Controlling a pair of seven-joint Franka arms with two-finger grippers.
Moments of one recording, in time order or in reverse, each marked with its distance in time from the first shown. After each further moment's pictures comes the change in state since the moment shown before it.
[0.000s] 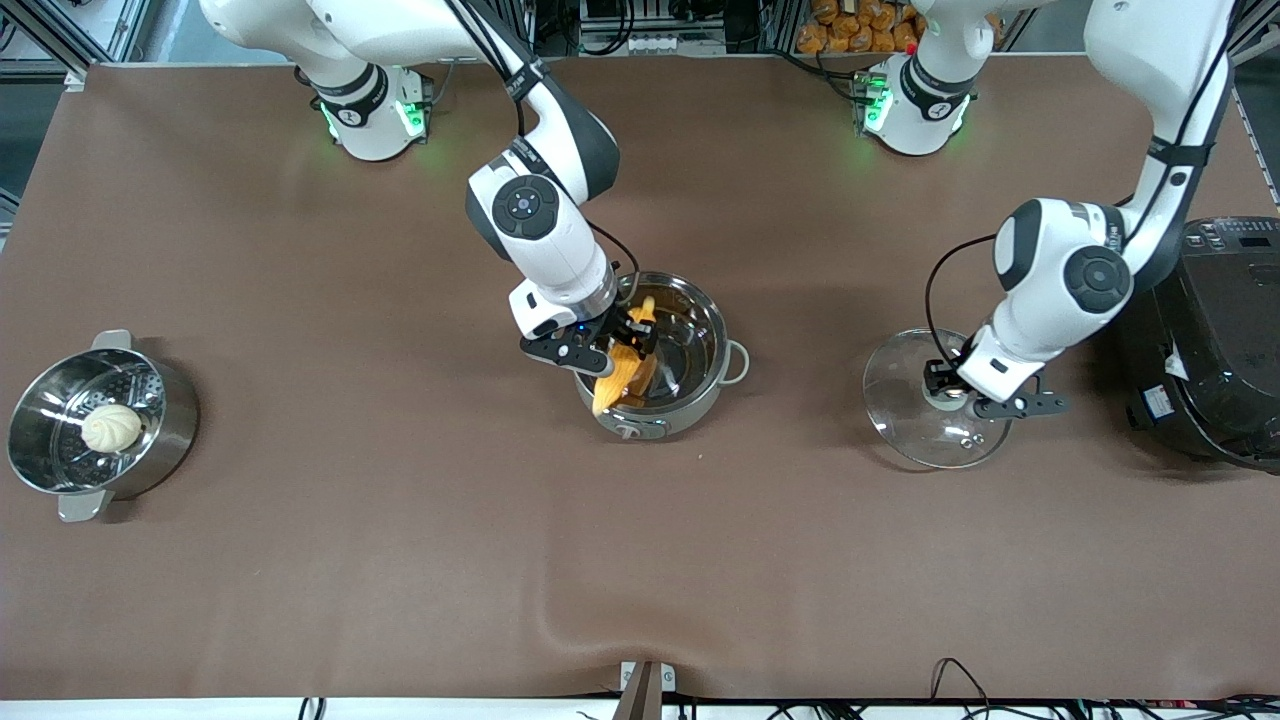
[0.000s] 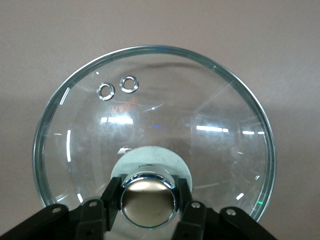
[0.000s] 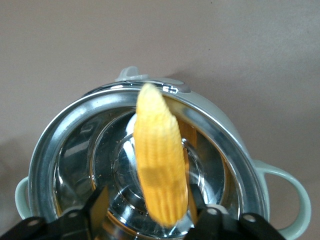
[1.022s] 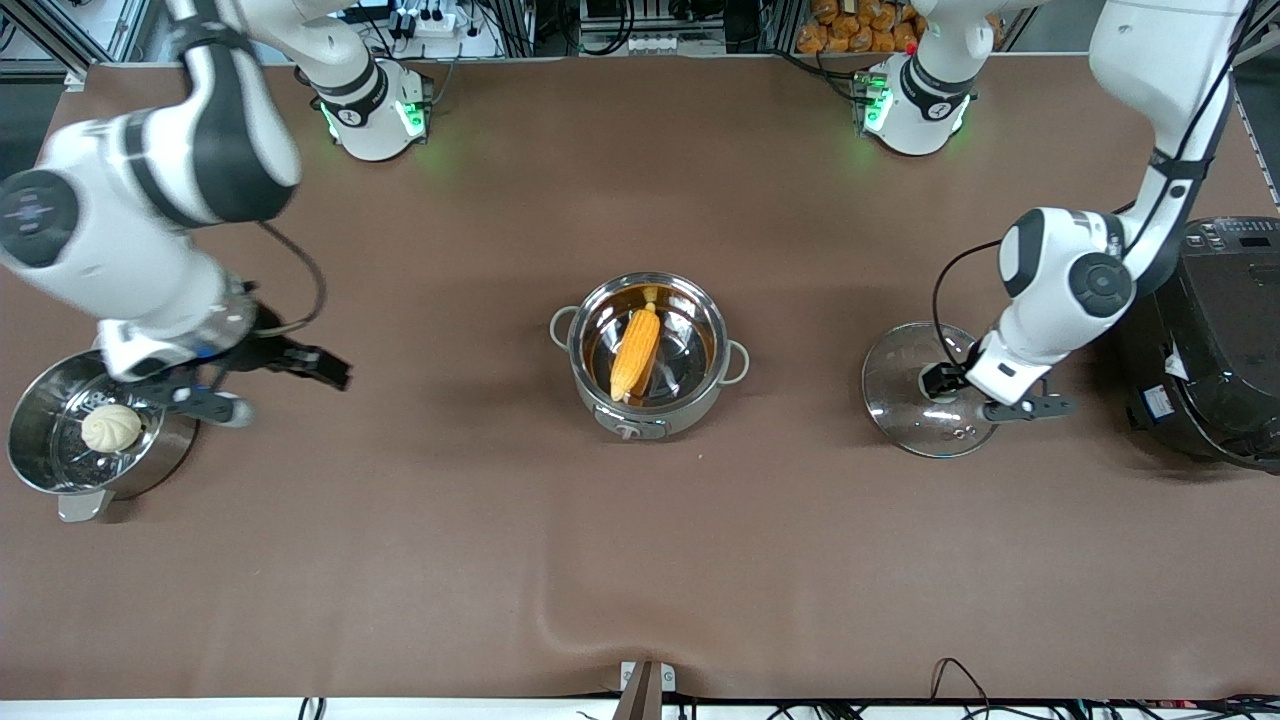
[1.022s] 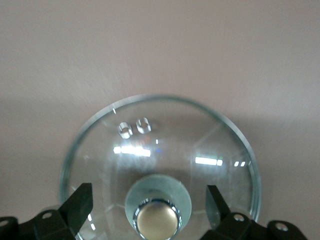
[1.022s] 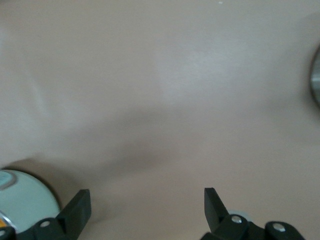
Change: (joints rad) left arm 0.046 0.008 0.001 0.041 0.009 0.032 -0.022; right arm -0.380 -0.305 -0.227 -0.007 -0.077 -0.512 -0.595
